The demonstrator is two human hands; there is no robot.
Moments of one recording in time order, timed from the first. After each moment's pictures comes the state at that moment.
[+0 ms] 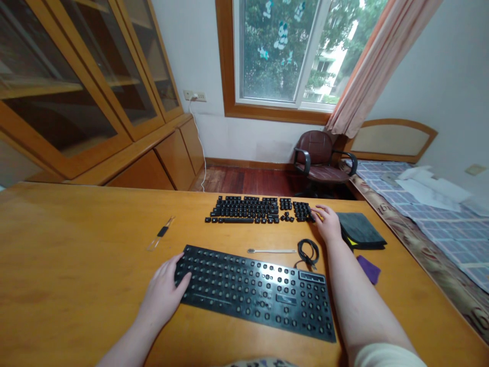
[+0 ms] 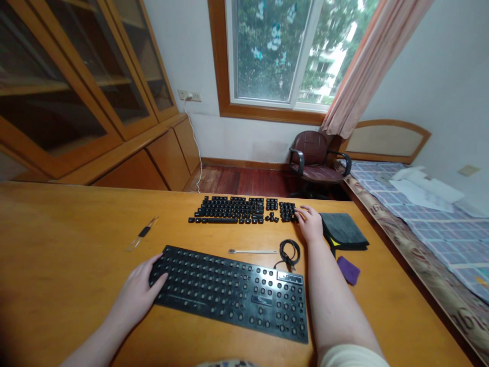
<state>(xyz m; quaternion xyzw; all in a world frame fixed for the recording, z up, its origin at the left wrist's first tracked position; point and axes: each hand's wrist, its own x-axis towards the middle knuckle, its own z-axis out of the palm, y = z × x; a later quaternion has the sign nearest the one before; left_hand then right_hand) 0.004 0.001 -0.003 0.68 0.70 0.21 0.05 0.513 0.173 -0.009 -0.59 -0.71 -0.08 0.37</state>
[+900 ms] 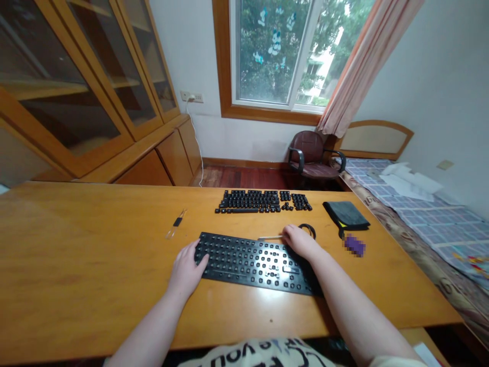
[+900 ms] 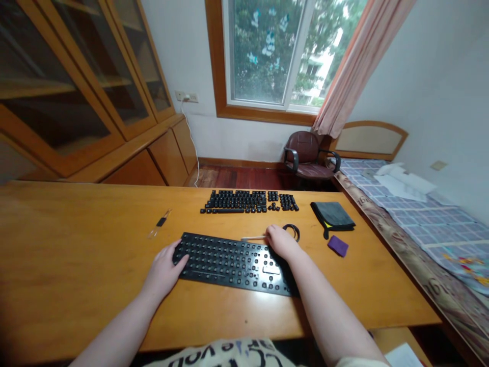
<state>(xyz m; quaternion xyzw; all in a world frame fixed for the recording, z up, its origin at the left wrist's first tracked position) 0.007 0.001 -0.004 0.68 0.69 0.24 0.06 0.379 0.058 0.047 -0.58 -0.81 0.12 0.06</state>
